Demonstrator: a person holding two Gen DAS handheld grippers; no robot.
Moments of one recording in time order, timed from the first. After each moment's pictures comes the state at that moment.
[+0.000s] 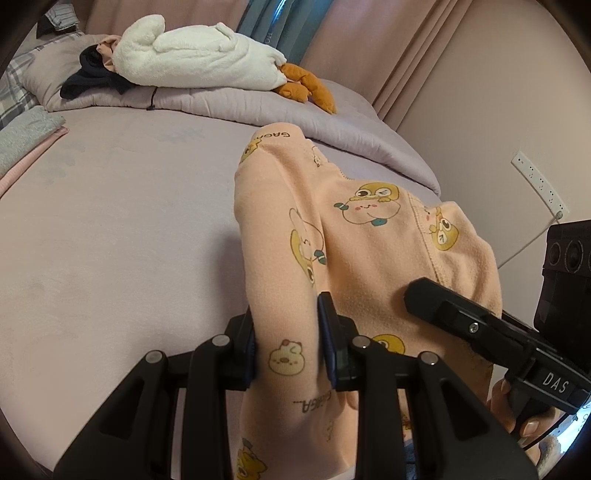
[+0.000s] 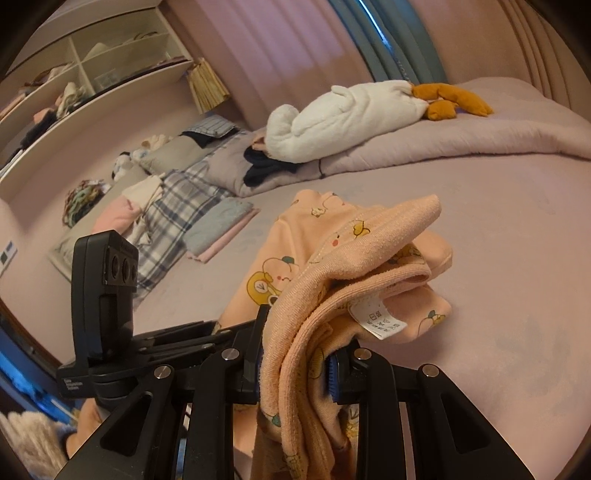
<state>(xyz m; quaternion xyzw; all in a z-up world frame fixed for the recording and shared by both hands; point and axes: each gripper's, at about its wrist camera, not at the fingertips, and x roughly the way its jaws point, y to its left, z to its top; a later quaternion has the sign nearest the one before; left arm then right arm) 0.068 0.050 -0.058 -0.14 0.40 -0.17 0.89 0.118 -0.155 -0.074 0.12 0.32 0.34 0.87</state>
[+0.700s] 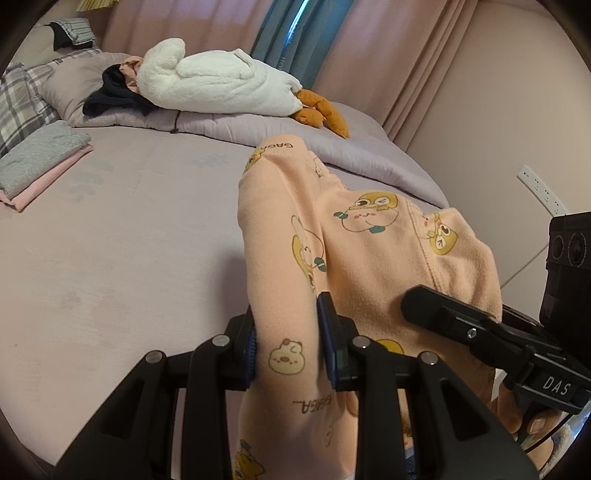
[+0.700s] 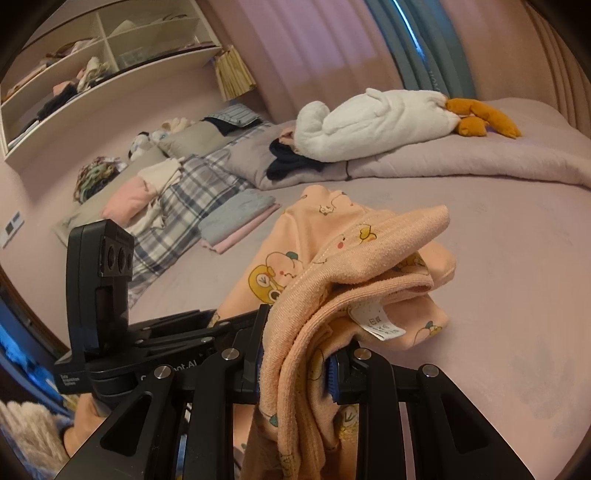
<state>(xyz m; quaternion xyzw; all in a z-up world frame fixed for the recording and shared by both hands) 0.044 0.081 -0.043 -0.14 0.36 -0.14 0.91 0.108 -0.128 -0.065 0.07 0.31 0.37 0.87</state>
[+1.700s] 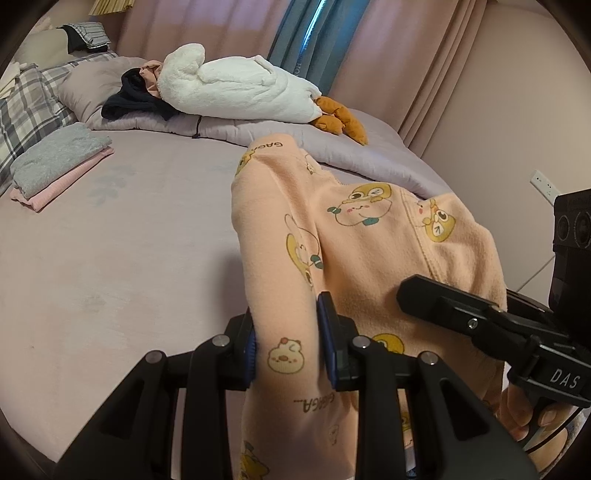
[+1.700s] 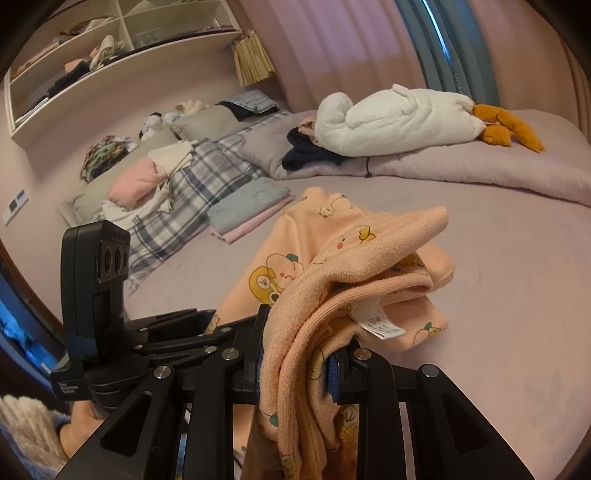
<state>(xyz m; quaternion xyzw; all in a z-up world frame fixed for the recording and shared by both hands) 0.044 0.104 -0.044 -0.14 0.36 -0.11 0.92 0.116 -0.100 -0.061 0.04 0.32 0.40 0.86</state>
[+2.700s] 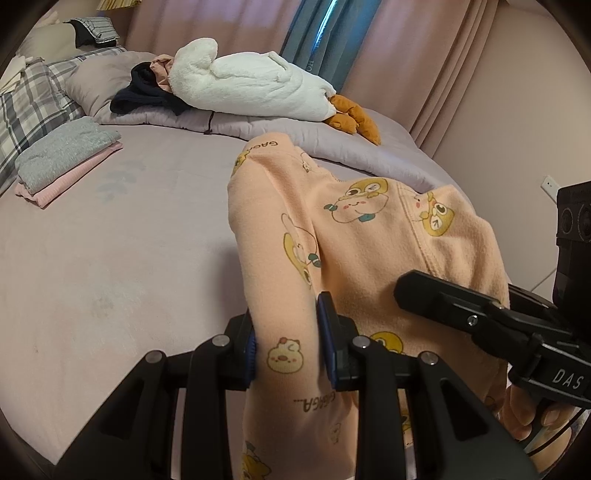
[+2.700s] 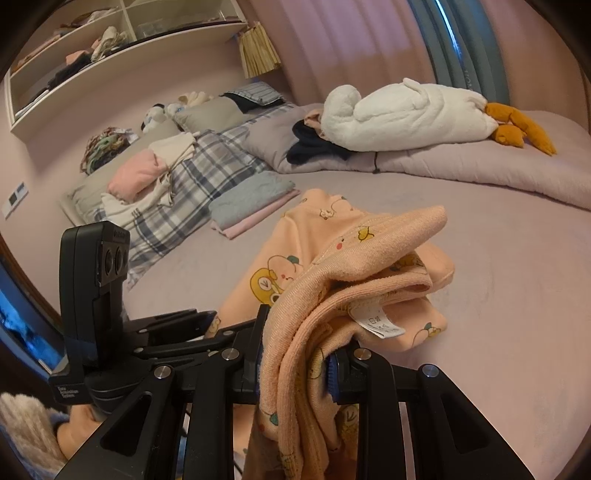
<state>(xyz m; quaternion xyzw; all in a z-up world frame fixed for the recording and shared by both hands) 0.052 0.110 -0.051 -0.14 0.37 -0.09 0.92 0.123 -0.085 -0.064 0.03 0.33 0.41 0.85</state>
